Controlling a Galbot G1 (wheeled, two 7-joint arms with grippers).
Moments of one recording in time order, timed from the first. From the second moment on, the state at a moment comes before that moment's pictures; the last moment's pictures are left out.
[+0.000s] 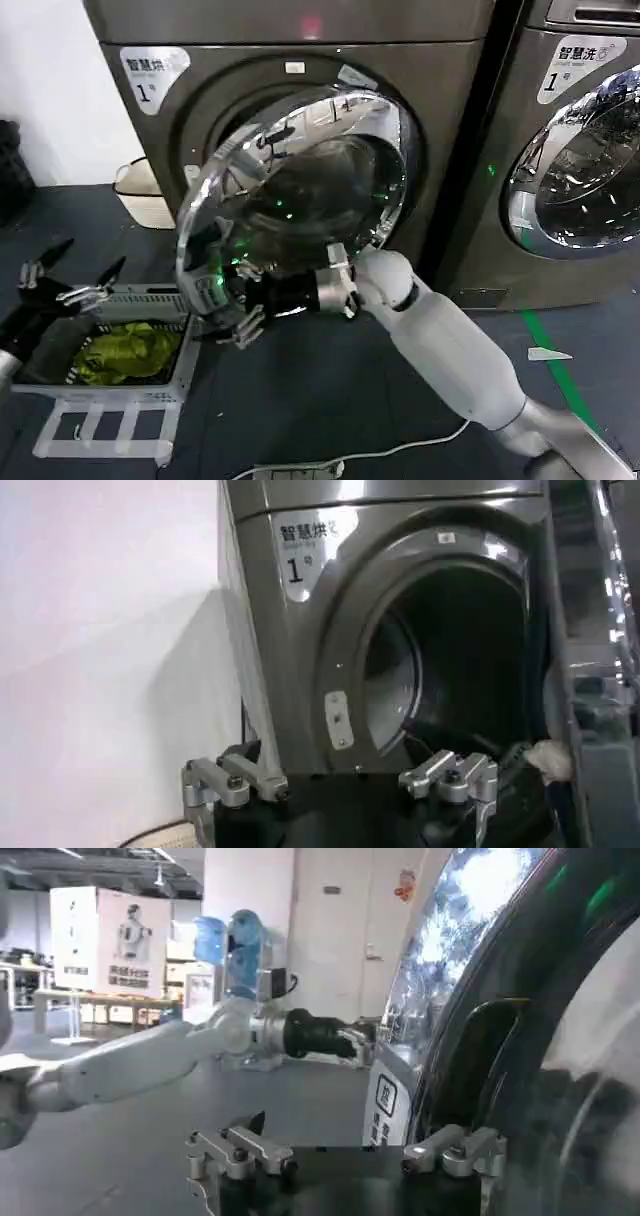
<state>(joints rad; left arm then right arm) 1.41 -1.12 -1.22 -2.08 -0.50 0.25 0.62 -0.41 1.23 -0.22 1.62 0.60 -0.18 -1.06</state>
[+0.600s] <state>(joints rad) 1.40 -1.06 -1.10 -2.11 -0.50 0.25 0.60 -0.43 1.15 -0.12 1.55 0.64 -0.11 -1.31</state>
